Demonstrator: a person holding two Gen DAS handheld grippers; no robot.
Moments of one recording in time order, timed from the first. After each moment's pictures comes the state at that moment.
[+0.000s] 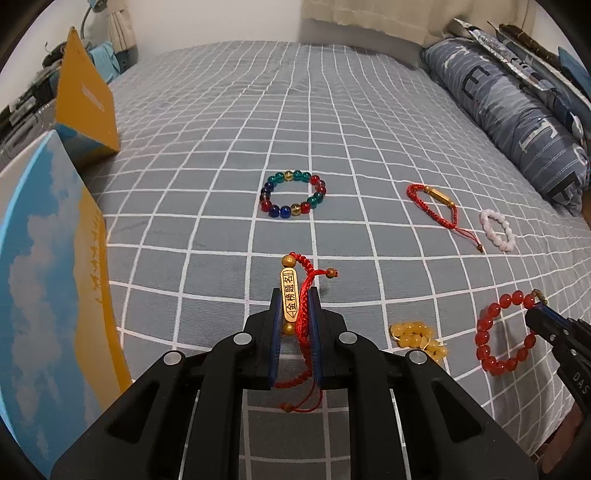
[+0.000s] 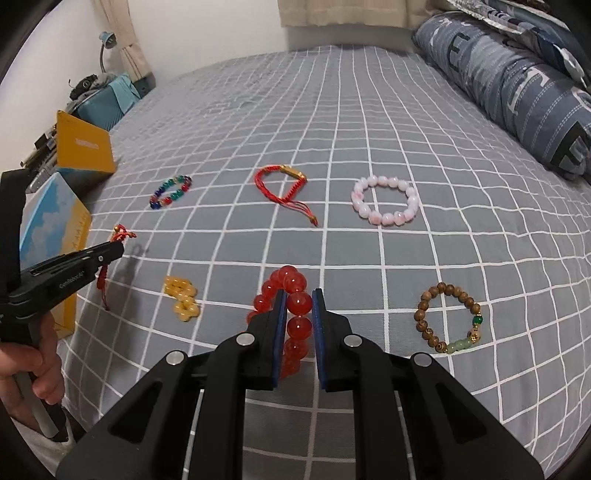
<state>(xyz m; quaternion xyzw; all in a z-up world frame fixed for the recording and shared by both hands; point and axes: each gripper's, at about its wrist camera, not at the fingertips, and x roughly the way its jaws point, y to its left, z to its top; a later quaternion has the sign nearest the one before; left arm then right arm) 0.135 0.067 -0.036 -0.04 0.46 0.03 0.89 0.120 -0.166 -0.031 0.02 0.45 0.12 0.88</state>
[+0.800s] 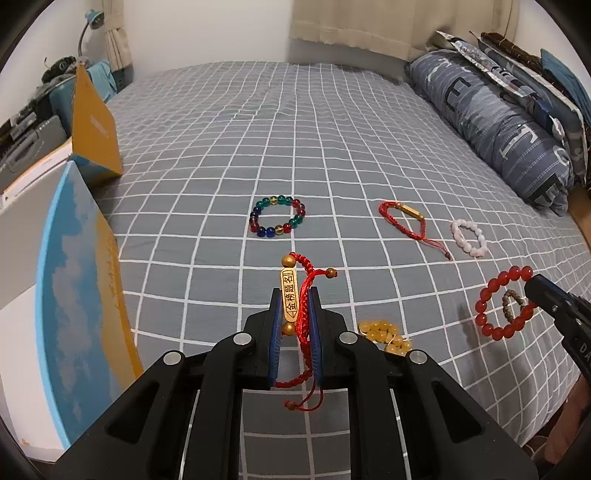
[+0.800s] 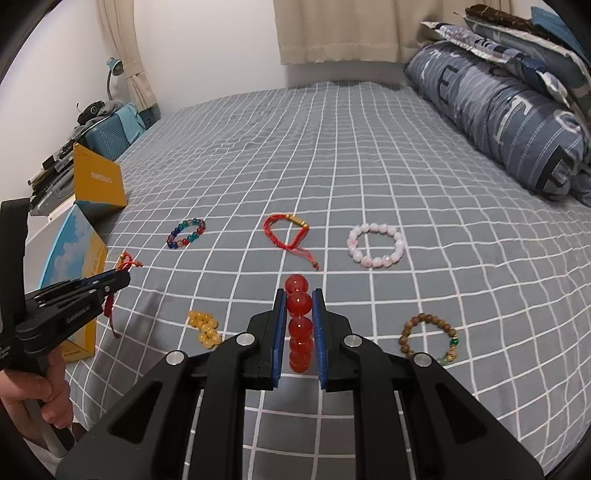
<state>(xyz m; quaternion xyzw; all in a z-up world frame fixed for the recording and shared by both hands) 0.114 0.056 0.000 -0.04 0.43 0.02 0.90 0.105 -0.171 0.011 0.03 0.39 0.11 0.91</state>
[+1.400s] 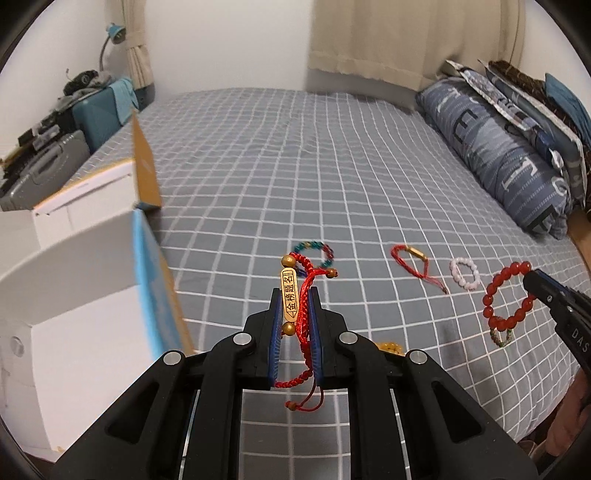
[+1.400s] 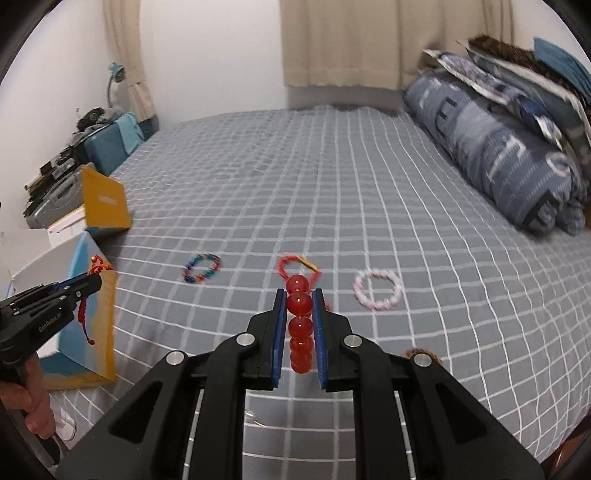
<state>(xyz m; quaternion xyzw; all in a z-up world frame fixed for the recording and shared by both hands) 0.092 0.094 0.072 -0.04 0.40 0.05 0.91 0.104 -0.133 0.077 0.01 0.37 0.10 0.92</state>
